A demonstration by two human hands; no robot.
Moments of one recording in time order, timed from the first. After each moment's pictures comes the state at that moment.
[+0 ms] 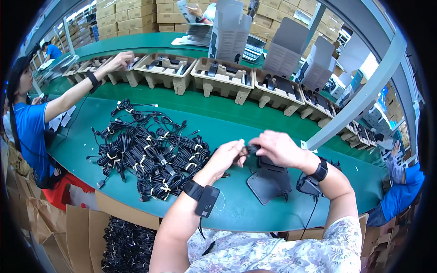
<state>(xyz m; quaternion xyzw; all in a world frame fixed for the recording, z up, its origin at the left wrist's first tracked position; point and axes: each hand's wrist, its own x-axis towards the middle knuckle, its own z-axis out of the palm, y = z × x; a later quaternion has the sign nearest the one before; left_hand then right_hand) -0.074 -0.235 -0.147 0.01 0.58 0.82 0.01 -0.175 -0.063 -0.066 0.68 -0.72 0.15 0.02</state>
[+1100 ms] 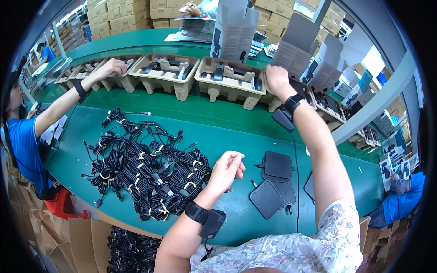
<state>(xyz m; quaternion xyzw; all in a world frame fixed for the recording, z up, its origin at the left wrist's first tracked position) -0.086 -0.238 -0.171 -0.06 0.61 0.78 -0.08 -0.404 -0.175 -0.056 0.33 -0.89 -0.05 0.31</state>
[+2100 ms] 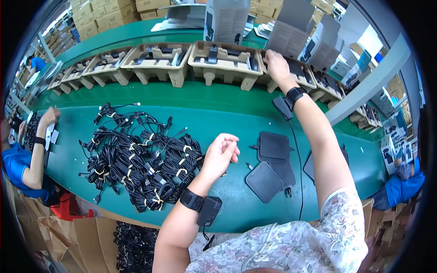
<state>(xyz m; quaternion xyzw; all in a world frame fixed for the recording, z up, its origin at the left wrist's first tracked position) -0.092 -0.237 -0.178 -0.05 0.65 0.75 -0.08 -0.430 -0.131 -0.112 0.39 -0.81 0.16 0.40</state>
